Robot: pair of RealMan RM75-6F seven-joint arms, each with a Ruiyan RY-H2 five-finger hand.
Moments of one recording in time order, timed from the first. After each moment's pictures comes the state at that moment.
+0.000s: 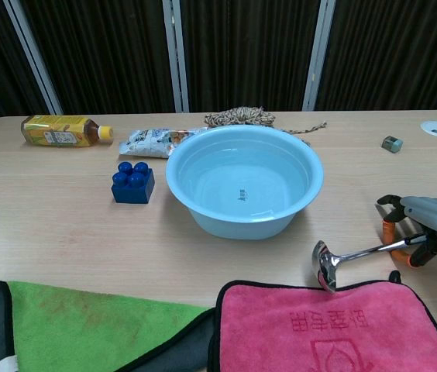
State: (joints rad) left arm -0.27 -1.11 0.04 -1.59 1.63 1.34 -0.18; right arm 0.52 -1.69 0.13 -1.18 -0.98 0.85 -0.26
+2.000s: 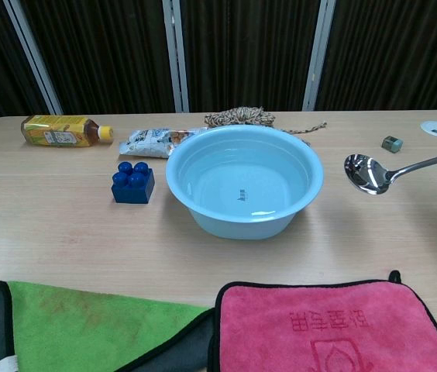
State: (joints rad) left arm -0.27 -1.12 0.05 -1.61 1.64 1.34 -0.14; right arm 0.59 -1.13 0.21 -1.64 -0.79 0.83 -0.29
